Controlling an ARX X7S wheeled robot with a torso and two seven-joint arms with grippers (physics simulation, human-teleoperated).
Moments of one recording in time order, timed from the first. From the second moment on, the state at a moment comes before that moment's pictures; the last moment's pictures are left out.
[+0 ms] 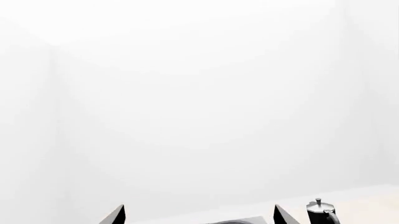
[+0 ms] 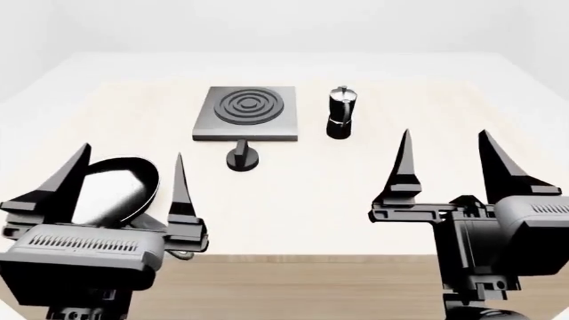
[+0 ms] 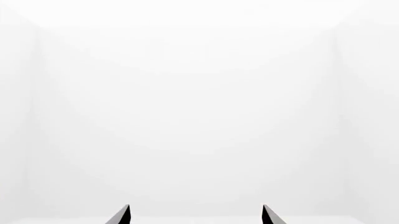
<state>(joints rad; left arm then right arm) -0.07 -0.20 0.05 0.92 -0.02 -0.54 -0.08 0.17 0.17 0.02 -0.82 0.18 0.51 0.14</state>
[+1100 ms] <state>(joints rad) -0.05 -0.21 0.05 0.91 -0.07 -0.48 -0.13 0.15 0.22 -0.03 -0.81 0.19 0.45 0.18</state>
